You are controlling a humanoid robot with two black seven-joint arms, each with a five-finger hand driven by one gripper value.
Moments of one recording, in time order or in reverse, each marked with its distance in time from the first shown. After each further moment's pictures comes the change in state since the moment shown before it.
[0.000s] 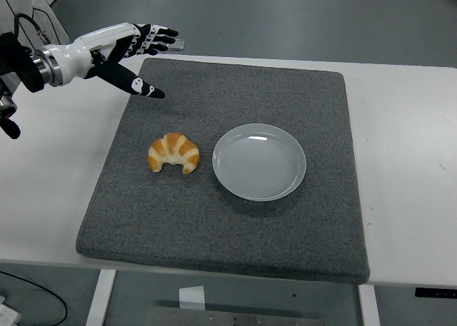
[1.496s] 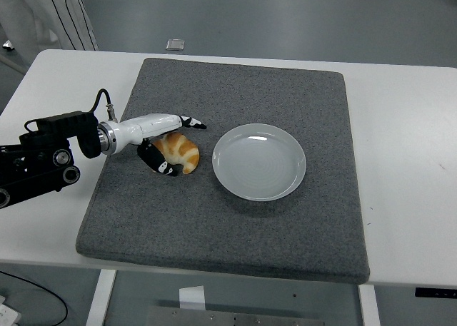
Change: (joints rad) left arm 0.061 -0.211 0.249 0.094 0.556 0.166 0.005; right arm 0.000 0.000 0.000 0.000 0.000 0.000 0.000
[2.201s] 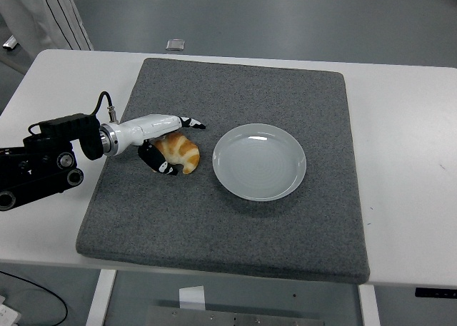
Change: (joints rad) left arm 0.008 -0.016 0.000 0.030 0.014 0.004 -0.001; right arm 0.000 0.000 0.000 0.000 0.000 0.000 0.000
